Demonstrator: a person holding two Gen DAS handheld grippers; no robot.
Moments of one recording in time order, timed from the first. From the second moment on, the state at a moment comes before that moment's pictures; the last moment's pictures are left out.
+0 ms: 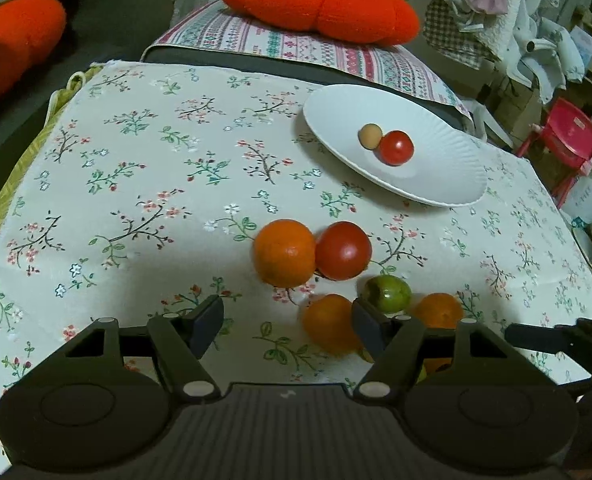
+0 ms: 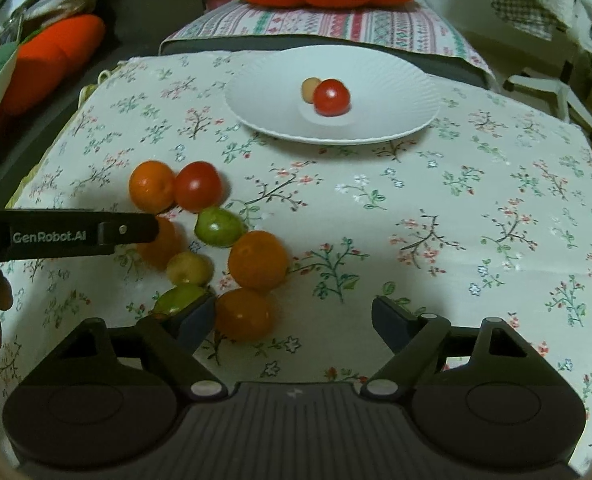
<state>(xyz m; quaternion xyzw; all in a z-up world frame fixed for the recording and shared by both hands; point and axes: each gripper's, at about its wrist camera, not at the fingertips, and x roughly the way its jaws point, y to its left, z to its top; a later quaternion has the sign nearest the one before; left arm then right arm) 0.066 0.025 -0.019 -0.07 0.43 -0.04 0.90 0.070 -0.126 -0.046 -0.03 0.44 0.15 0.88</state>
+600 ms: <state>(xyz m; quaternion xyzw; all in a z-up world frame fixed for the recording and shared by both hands) 0.066 0.009 -0.022 -0.04 0.42 -0.07 0.90 0.067 -0.110 -0.050 -0.07 0.43 0.18 0.88</state>
